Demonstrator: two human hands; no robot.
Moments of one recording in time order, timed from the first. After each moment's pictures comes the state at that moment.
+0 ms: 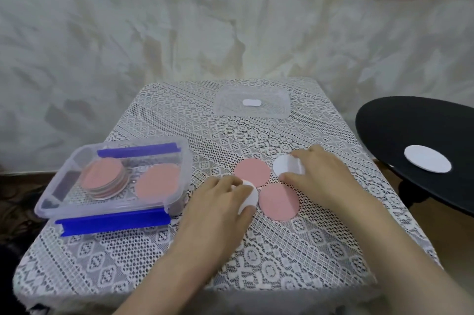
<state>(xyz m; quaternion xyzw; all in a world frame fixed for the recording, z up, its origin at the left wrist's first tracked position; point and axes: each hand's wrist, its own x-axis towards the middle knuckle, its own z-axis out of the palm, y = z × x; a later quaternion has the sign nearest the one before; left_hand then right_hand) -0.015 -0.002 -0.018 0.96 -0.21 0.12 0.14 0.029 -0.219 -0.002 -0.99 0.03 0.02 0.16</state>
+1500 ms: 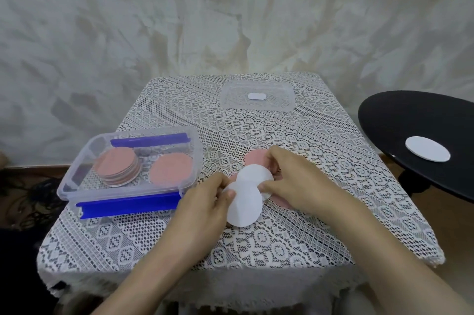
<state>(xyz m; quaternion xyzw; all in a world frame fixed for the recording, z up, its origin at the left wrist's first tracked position) -0.038 0.033 -0.010 0.91 -0.08 -0.01 0.41 0.004 -0.171 -0.001 -0.94 -0.07 0.06 0.34</state>
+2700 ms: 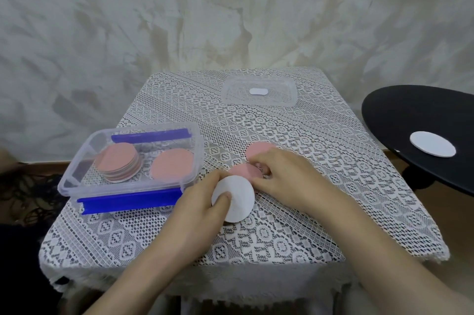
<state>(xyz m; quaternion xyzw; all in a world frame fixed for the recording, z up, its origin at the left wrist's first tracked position) -0.041 0.043 -0.014 0.89 -0.10 -0.03 0.44 0.009 -0.158 -0.007 -0.96 -0.16 0.00 0.21</state>
